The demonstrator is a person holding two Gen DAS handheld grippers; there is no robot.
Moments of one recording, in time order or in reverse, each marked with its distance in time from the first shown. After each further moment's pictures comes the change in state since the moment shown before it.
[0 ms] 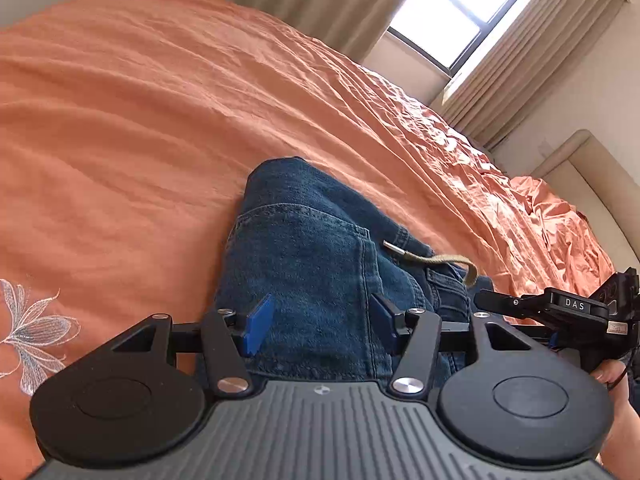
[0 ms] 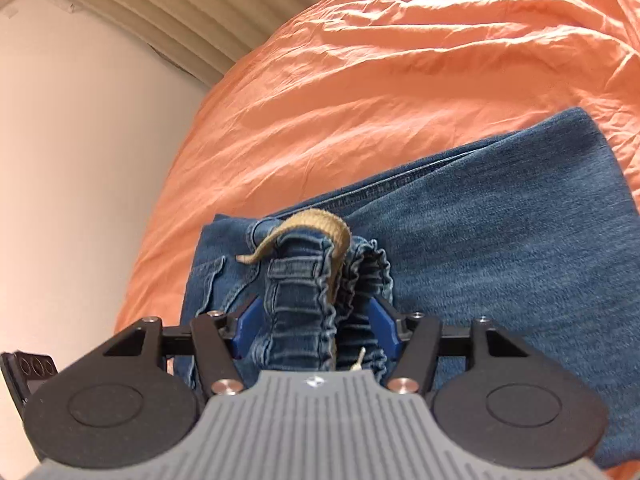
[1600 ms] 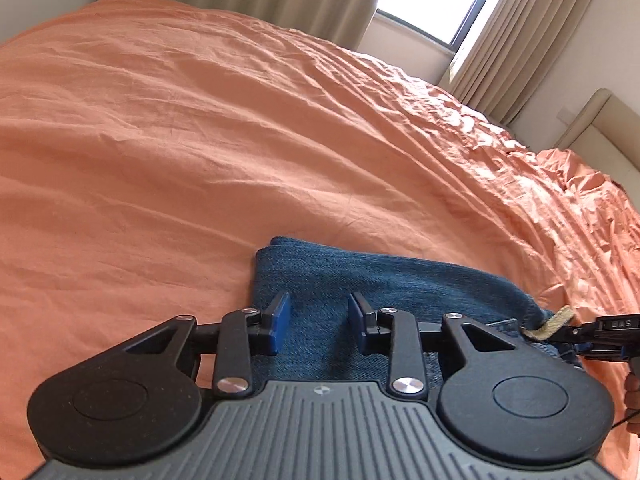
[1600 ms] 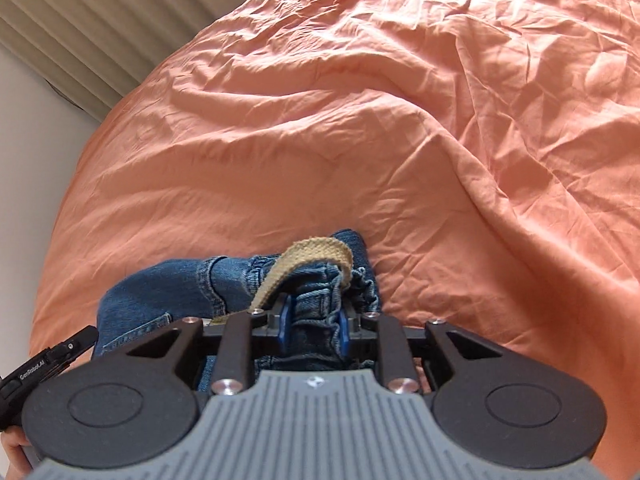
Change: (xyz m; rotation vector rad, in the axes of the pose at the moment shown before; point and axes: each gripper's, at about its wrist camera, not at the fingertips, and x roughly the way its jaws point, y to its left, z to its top) left arm 0.127 -0.053 0.028 0.147 0.007 0.125; right arm -0.056 -0.098 0.072 0.034 -0.073 -0.340
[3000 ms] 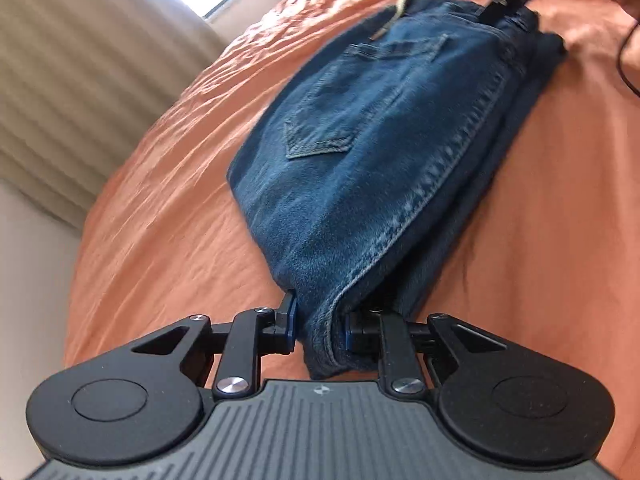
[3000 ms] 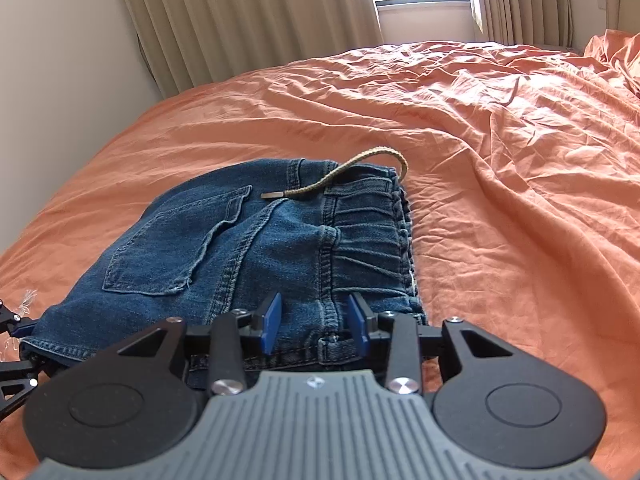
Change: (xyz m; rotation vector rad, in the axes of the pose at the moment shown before) left arm -0.120 -0.093 -0.174 1.010 0.099 0.363; right arm -0.072 0.032 -0.139 -0.382 -0.227 -0.017
